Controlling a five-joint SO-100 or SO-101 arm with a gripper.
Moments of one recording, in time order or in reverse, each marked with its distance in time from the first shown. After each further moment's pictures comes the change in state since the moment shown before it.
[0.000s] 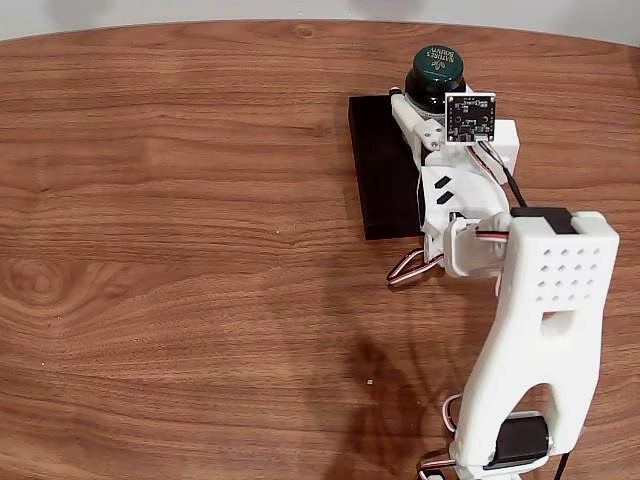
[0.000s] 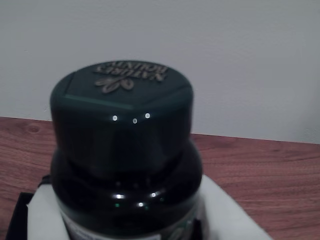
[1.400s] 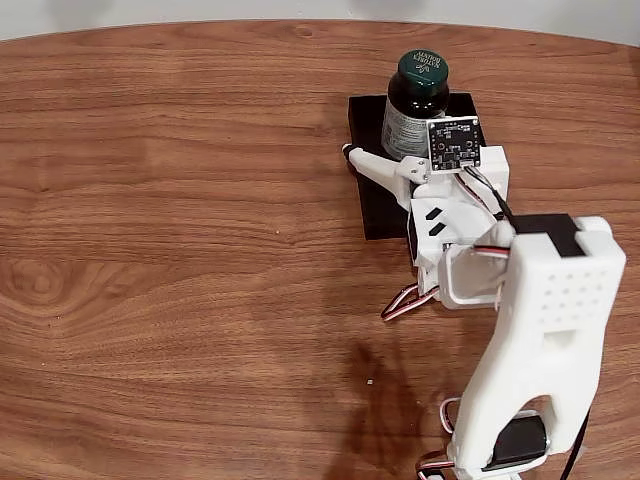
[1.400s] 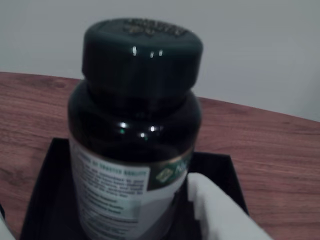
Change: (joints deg) arm -2.6 9.7 16.1 -0.5 2.8
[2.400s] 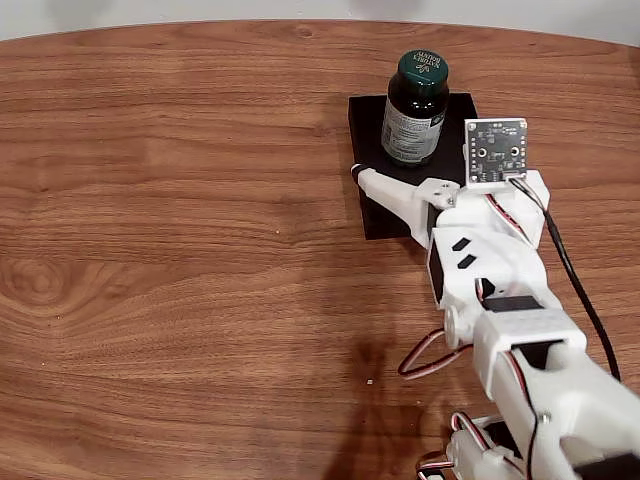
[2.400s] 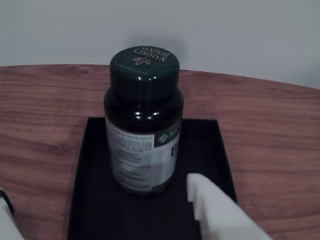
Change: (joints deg) arm -0.5 62.6 28.4 43.9 -4.3
